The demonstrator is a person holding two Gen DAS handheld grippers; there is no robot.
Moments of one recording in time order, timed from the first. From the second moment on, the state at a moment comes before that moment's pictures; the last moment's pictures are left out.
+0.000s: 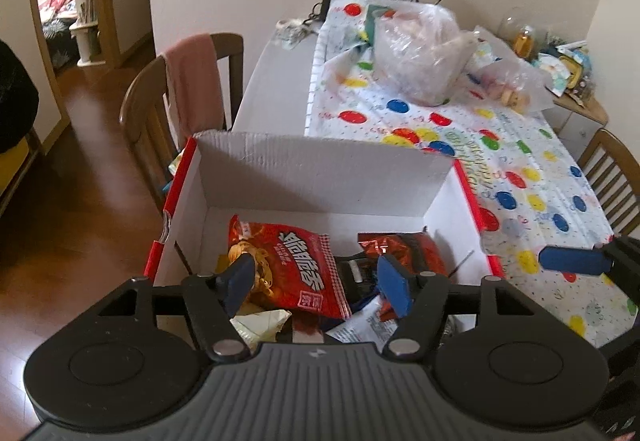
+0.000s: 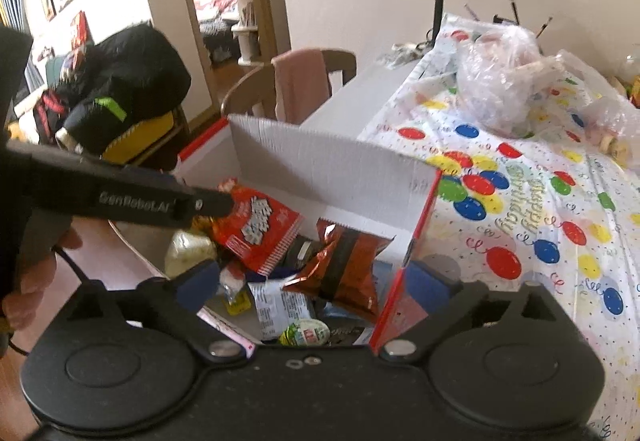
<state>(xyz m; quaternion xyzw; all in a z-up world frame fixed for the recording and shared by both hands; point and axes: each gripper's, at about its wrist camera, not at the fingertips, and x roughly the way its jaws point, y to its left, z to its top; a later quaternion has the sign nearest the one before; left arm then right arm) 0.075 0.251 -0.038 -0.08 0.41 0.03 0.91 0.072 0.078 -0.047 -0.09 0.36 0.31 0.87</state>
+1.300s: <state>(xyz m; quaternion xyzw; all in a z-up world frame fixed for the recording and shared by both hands) -0.015 0.218 -0.005 -0.08 0.36 0.03 0.93 -0.004 0.023 -0.024 0.02 0.28 0.22 0.93</state>
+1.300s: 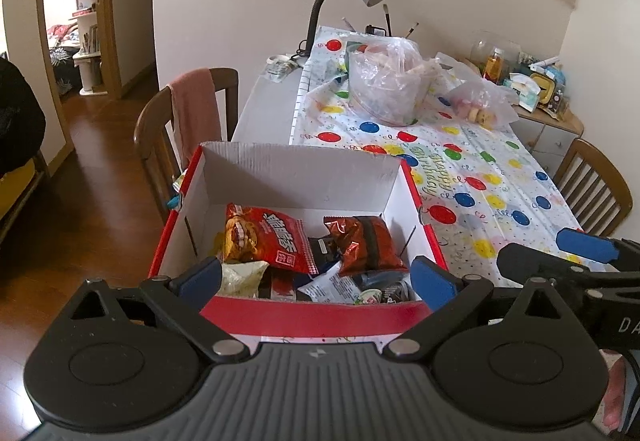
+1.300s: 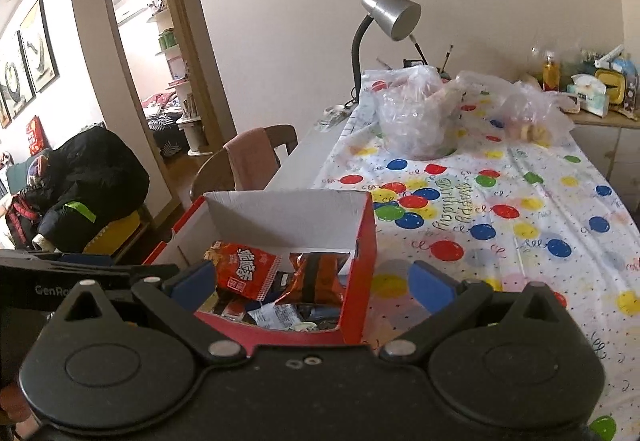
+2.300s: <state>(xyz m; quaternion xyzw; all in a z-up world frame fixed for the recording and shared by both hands) -0.028 0.209 0.003 -0.07 0.35 0.05 0.93 -0.006 0.021 -0.023 0.01 0.28 0.21 0.94</state>
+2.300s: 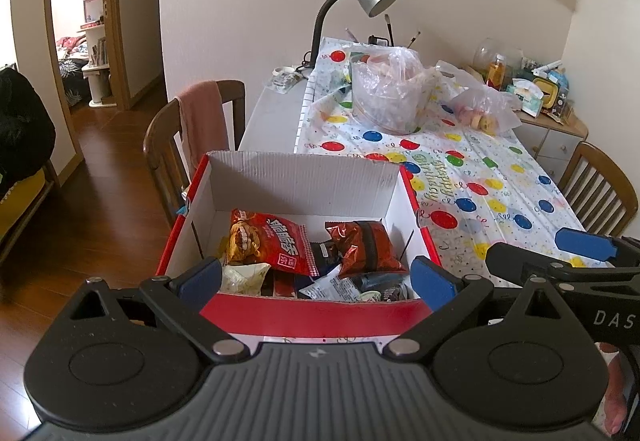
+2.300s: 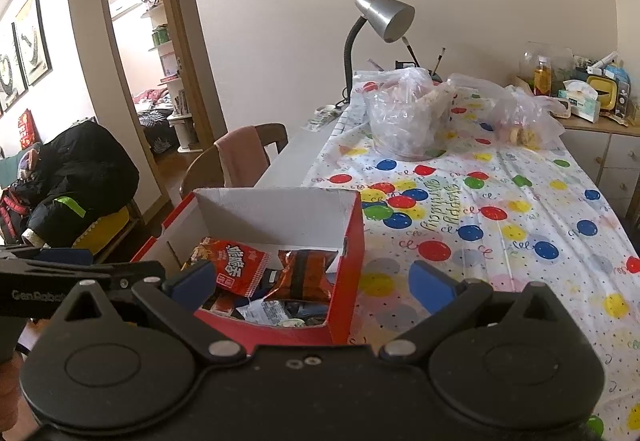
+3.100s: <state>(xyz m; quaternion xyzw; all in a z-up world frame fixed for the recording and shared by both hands) -0.027 0.213 0.005 -0.07 0.34 0.04 0.94 -0.003 0.019 -0.025 0.02 0.28 0.19 0.94</state>
